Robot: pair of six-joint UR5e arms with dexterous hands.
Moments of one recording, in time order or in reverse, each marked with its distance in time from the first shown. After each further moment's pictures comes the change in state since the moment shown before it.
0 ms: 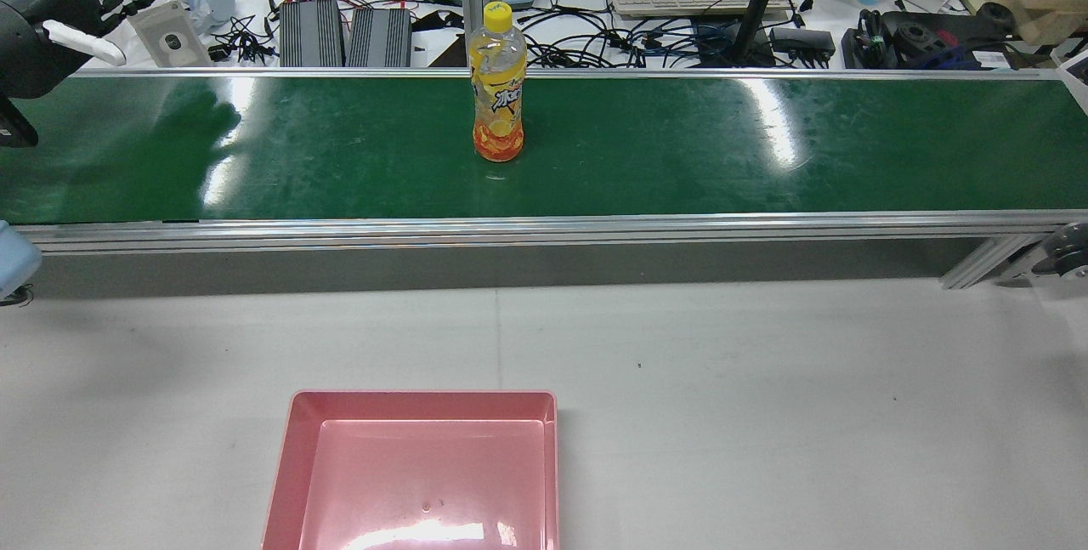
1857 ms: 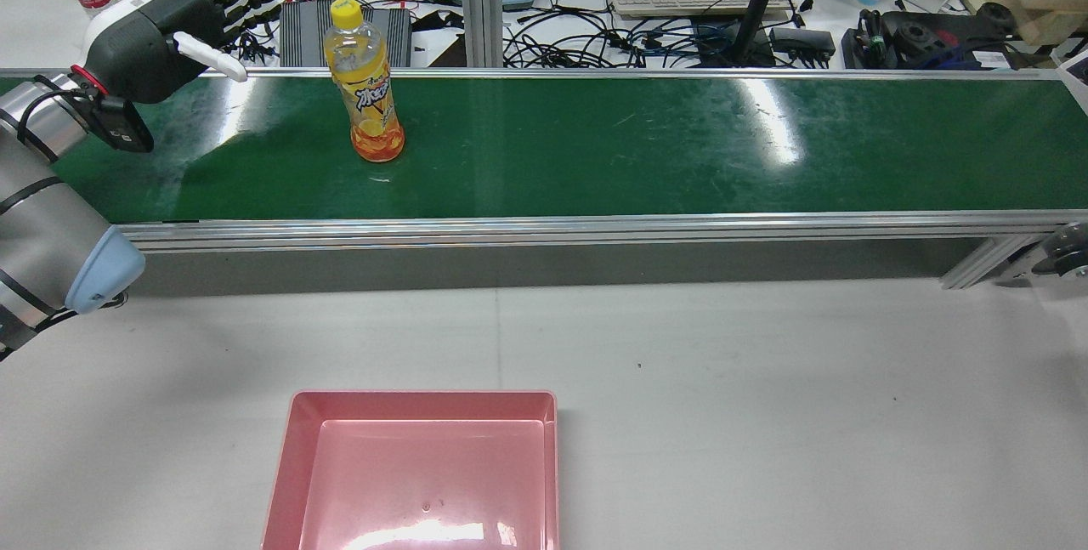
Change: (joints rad) left arm 0.118 -0.124 -0.010 0.062 0.000 0.046; right arm 0.000 0.000 0.000 0.000 0.000 0.000
